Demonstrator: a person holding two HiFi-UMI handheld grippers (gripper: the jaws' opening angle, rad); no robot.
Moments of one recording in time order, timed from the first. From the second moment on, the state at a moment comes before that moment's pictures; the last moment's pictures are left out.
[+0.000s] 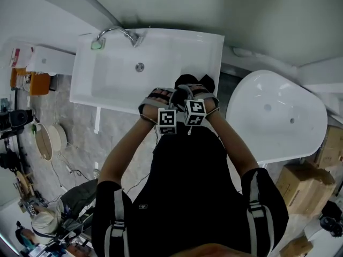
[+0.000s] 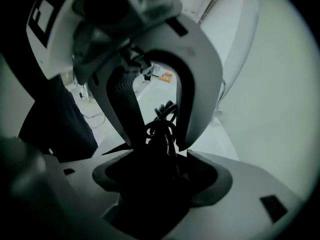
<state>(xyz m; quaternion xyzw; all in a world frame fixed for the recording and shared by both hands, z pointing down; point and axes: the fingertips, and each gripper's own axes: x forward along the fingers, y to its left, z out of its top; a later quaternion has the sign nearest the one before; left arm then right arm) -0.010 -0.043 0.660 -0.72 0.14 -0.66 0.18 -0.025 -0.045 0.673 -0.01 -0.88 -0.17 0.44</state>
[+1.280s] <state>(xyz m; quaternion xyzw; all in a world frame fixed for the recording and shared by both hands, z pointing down) -0.002 -0.046 0.740 -0.79 0.14 -0.60 -0.04 0.104 -0.085 0.661 0.18 -0.93 0.22 0.22</state>
